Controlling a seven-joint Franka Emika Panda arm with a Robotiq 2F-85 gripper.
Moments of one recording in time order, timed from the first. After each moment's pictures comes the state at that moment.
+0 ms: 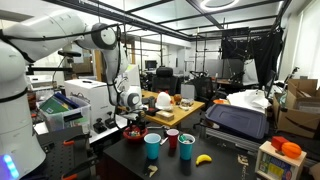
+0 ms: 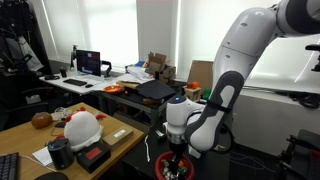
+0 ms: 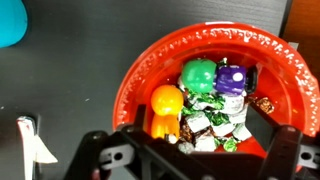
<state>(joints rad) 0.38 0.98 0.03 -1.86 -0.19 2.79 0.12</state>
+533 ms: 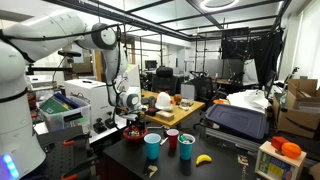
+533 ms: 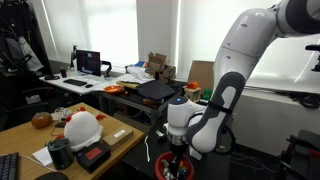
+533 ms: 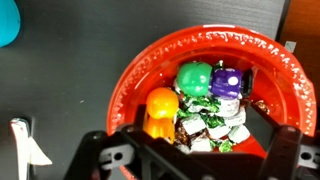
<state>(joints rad) 0.38 0.98 0.04 -1.87 -0.20 2.82 0.12</state>
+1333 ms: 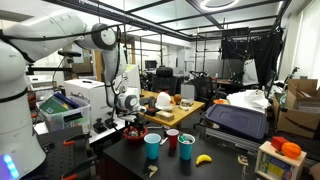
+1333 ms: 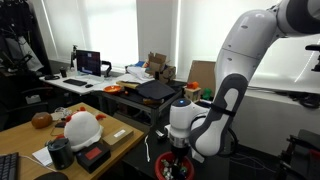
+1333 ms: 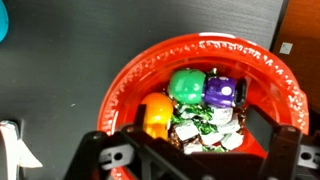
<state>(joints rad) 0.38 0.98 0.04 -1.90 -0.20 2.87 0.10</state>
